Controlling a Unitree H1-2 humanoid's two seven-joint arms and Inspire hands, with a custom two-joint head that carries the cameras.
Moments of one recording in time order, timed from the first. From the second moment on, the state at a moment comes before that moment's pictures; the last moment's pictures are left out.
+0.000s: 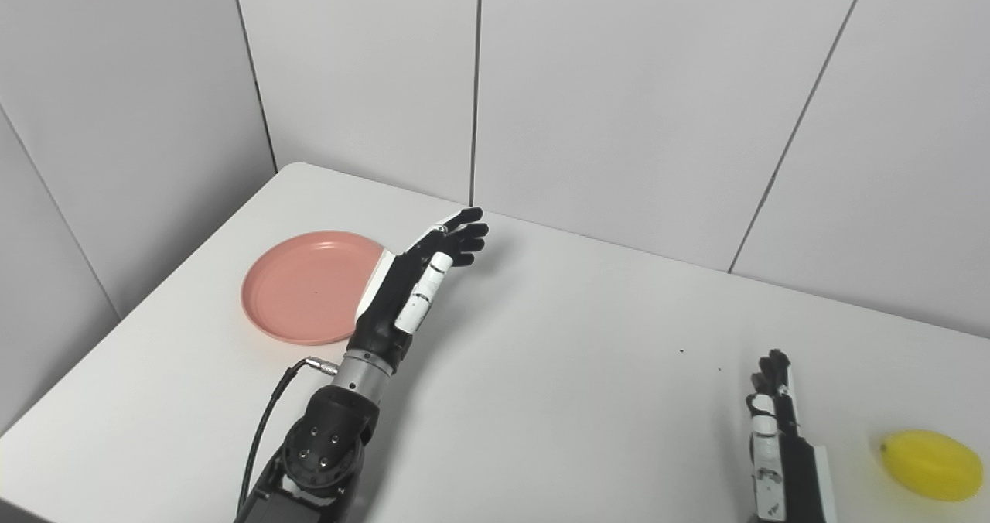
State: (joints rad) left arm -0.24 0.04 0.00 -0.06 0.16 -0.05 0.03; right arm -0.08 -0.05 0.02 -0.08 0.03 -0.04 0.03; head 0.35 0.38
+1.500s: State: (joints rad) left arm -0.32 0.35 0.31 0.16 0.05 -0.04 0.07; right arm -0.08 -0.05 0.01 -0.08 0.03 -0.04 0.03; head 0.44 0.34
